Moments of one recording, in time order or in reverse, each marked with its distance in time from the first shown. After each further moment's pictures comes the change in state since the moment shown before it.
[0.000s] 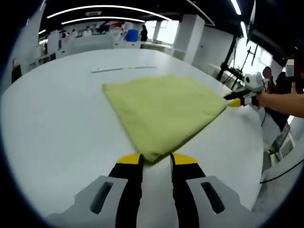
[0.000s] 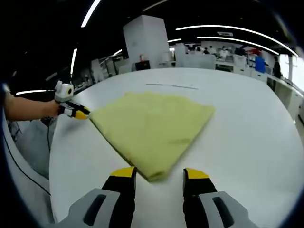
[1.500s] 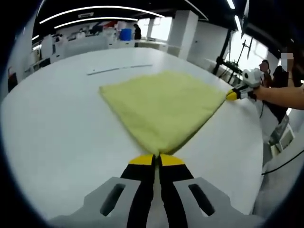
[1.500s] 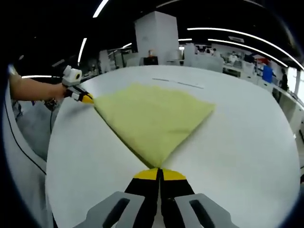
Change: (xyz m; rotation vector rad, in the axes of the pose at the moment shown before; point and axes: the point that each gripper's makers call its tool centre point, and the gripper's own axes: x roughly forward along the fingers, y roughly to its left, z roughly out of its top) left arm -0.003 0.000 -0.003 0.062 0.031 -0.026; right arm -0.013 -0.004 -0.016 -0.134 0.047 0.019
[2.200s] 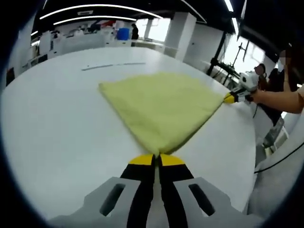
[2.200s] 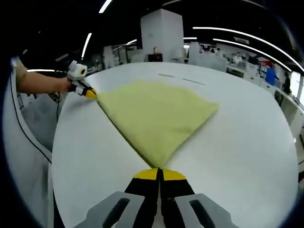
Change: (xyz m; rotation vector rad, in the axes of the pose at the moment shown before) left arm -0.004 -0.025 -0.015 -0.044 -0.019 -0.045; right arm -0.024 0.012 -0.024 -0.012 0.018 0.010
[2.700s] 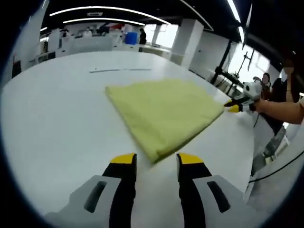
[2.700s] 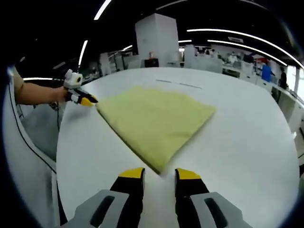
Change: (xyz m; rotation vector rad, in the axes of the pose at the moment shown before) left arm -0.016 -0.009 0.007 -0.042 -0.039 0.037; right arm -0.008 0.001 0.013 0.056 -0.048 -0.008
